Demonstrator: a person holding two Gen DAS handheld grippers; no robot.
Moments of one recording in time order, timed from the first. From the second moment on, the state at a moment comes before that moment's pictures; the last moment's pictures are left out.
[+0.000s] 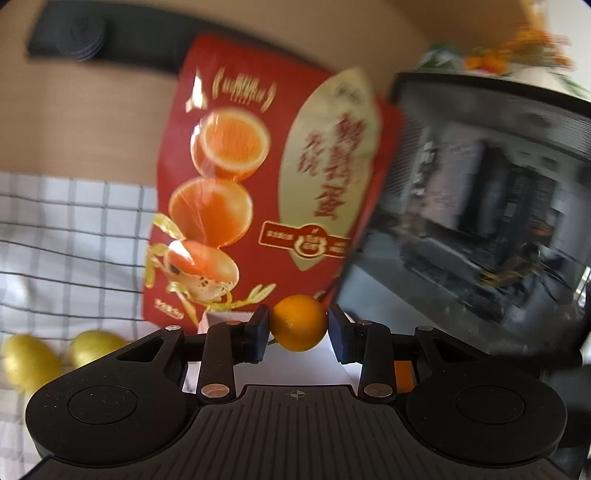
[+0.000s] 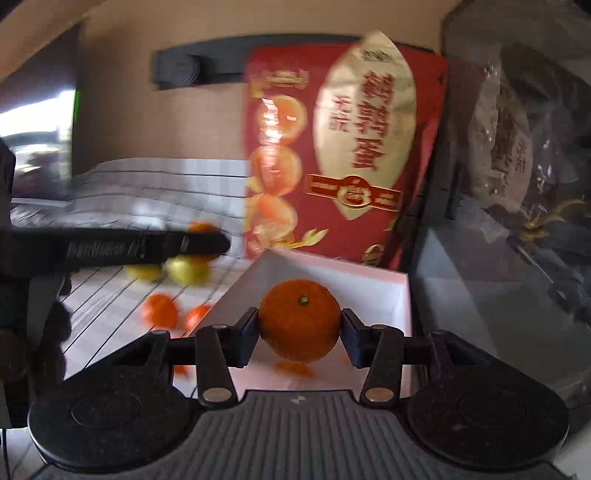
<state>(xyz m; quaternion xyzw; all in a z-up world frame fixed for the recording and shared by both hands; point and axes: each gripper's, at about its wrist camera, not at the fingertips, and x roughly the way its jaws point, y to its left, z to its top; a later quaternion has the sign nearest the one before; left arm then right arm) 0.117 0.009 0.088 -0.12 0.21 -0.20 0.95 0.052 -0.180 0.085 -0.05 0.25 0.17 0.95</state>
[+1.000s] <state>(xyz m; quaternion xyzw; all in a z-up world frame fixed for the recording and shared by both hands) 0.172 0.178 0.038 -0.08 0.26 0.01 0.96 0.116 -0.123 0.070 0.00 0.32 0.21 0.92</state>
